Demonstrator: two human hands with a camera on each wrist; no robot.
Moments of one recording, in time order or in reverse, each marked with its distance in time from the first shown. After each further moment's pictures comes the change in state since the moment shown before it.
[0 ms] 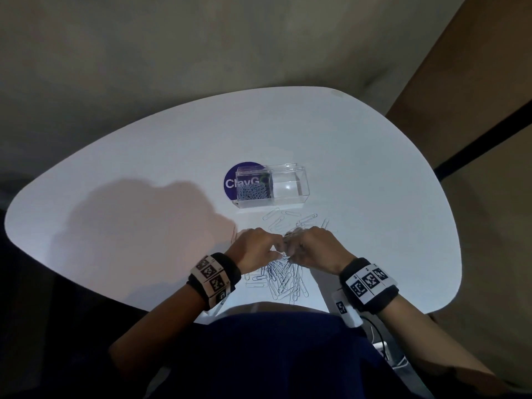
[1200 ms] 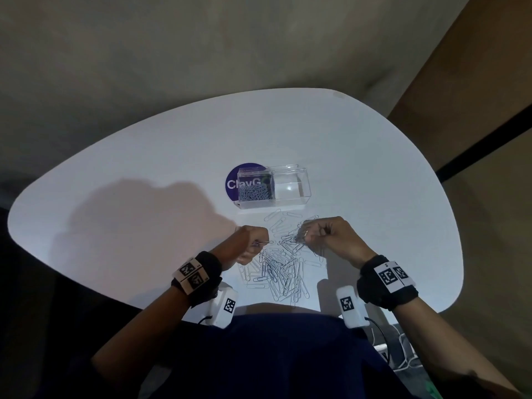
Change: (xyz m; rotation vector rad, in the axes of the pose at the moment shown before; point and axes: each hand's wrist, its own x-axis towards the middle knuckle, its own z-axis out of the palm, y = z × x) left_hand -0.012 -0.011 -0.022 -1.049 -0.191 -0.389; right_hand -0.008 0.031 -0.014 0.799 0.173 0.220
